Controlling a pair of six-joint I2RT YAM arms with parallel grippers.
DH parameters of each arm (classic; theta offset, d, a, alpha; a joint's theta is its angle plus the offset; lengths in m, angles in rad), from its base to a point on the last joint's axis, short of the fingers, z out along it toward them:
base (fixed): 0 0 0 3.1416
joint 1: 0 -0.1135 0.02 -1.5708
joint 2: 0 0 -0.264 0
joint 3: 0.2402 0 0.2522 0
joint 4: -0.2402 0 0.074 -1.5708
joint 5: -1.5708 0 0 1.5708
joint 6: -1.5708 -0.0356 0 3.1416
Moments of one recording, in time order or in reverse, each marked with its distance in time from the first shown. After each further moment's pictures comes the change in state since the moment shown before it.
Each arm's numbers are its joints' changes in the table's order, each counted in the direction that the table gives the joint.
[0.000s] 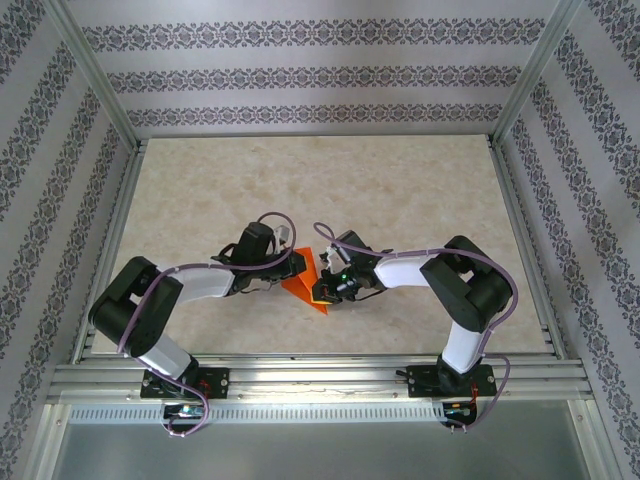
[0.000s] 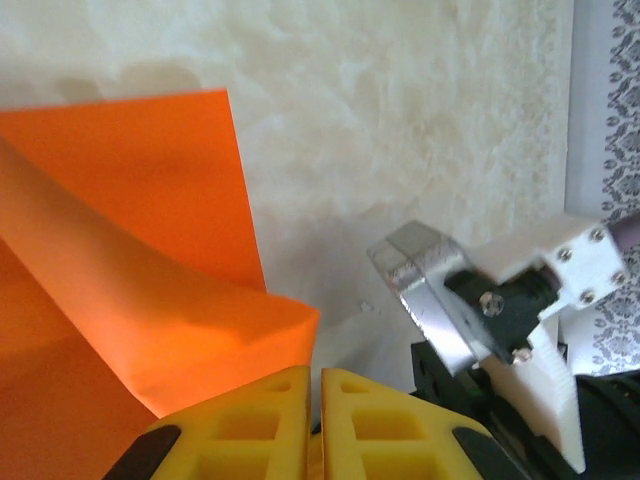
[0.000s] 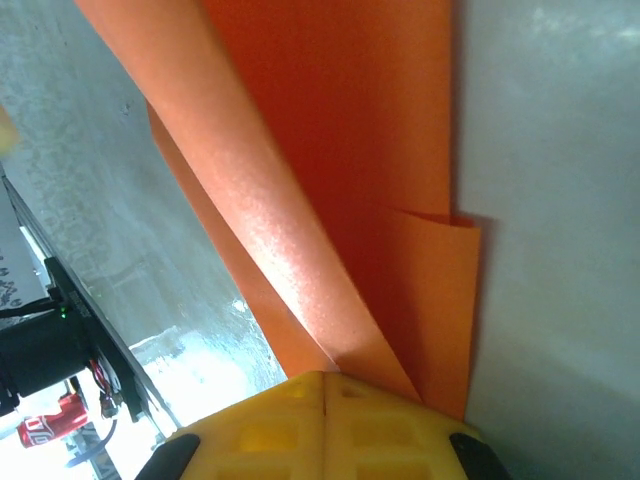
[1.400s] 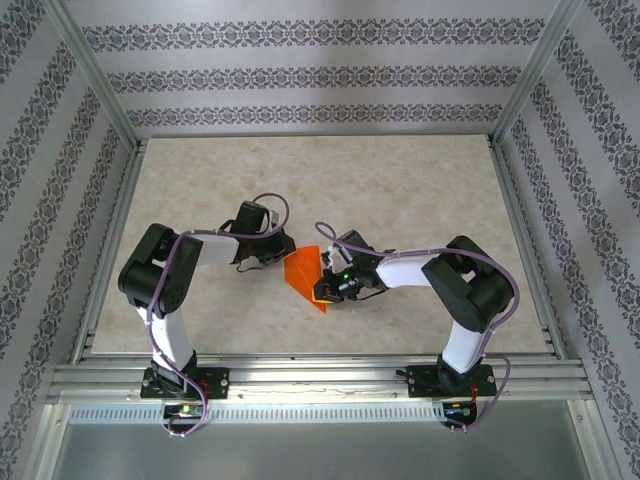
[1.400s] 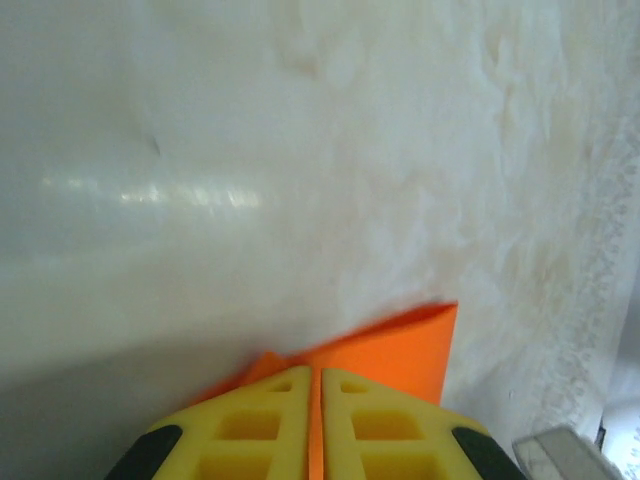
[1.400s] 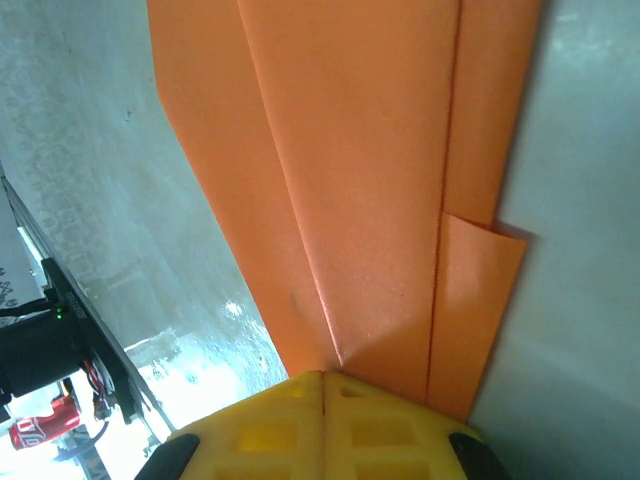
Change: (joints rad) left arm -0.199 -0.277 0.255 -0.148 -0.043 -0.089; right arm 0.013 0.008 -0.015 0.005 -0.005 0.027
